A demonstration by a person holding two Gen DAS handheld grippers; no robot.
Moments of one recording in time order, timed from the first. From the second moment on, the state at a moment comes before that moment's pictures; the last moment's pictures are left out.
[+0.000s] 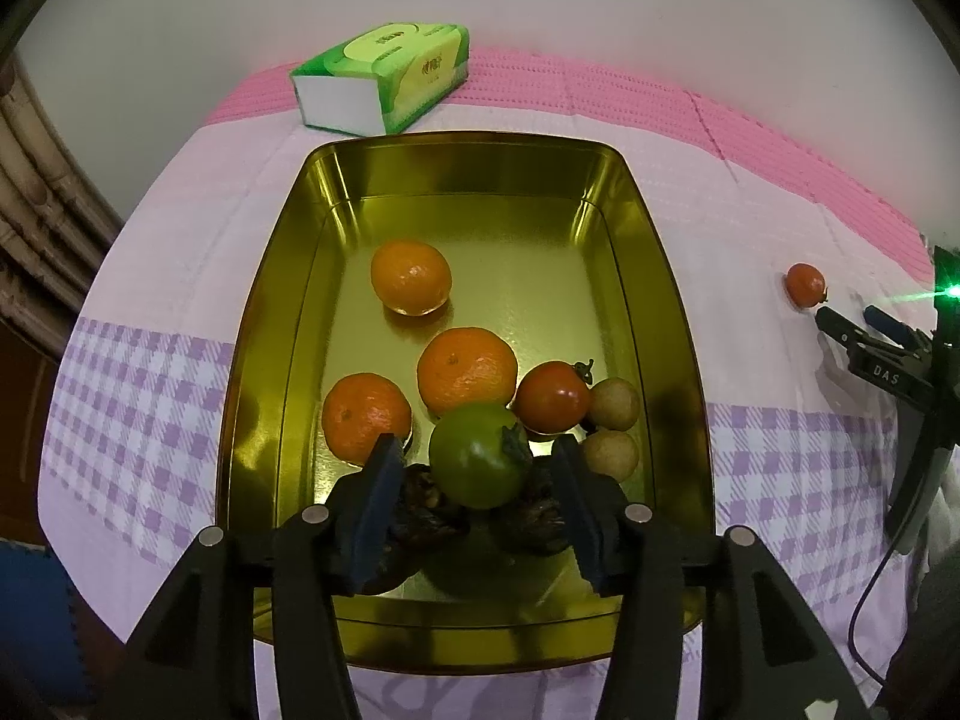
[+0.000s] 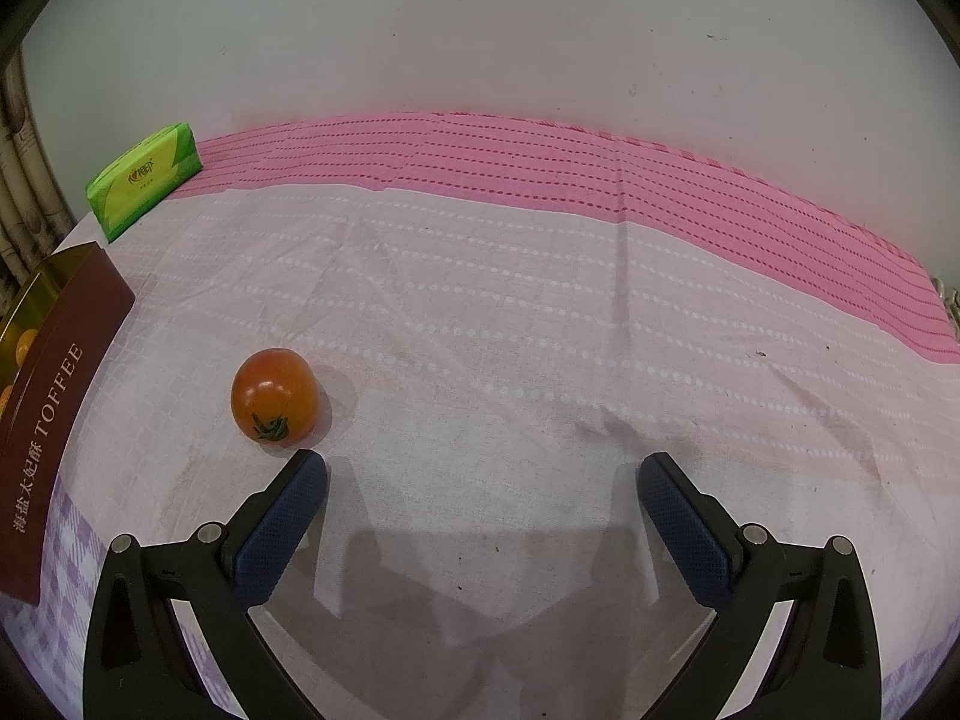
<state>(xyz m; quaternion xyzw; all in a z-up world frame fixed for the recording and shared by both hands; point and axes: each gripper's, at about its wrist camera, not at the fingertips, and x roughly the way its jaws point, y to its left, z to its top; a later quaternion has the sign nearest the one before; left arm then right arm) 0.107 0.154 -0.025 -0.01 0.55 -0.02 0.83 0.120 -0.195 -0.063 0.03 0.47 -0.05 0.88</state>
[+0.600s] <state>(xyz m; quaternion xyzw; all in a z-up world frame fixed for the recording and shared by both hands) 0.089 0.165 -0.008 -0.02 0.53 0.00 0.85 0.120 -0.195 -0.062 0.03 0.47 -0.05 0.88</state>
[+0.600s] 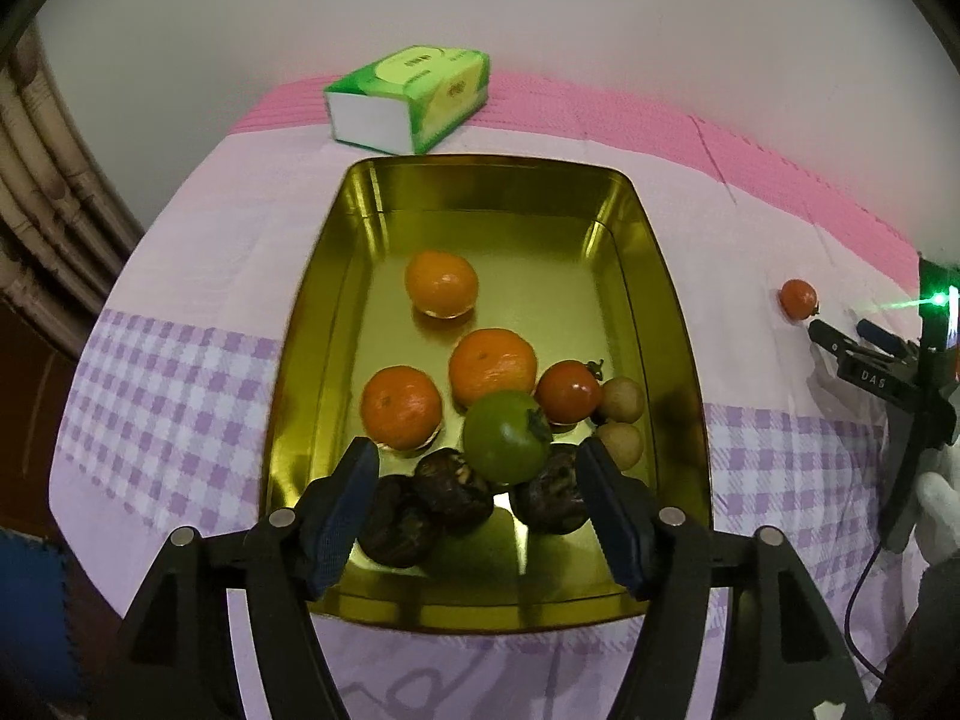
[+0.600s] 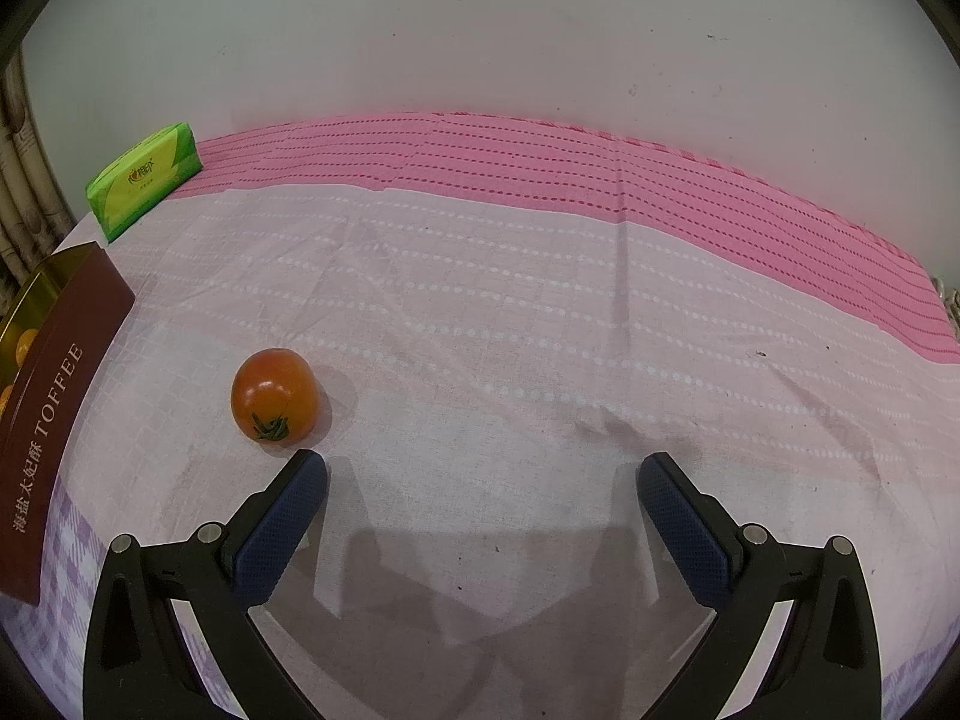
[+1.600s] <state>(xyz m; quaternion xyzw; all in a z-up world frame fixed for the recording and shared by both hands) 0.050 0.217 0.008 -0.05 0.50 0.08 0.86 0.120 -0.182 -0.059 0.04 0.50 -0.07 0.86</state>
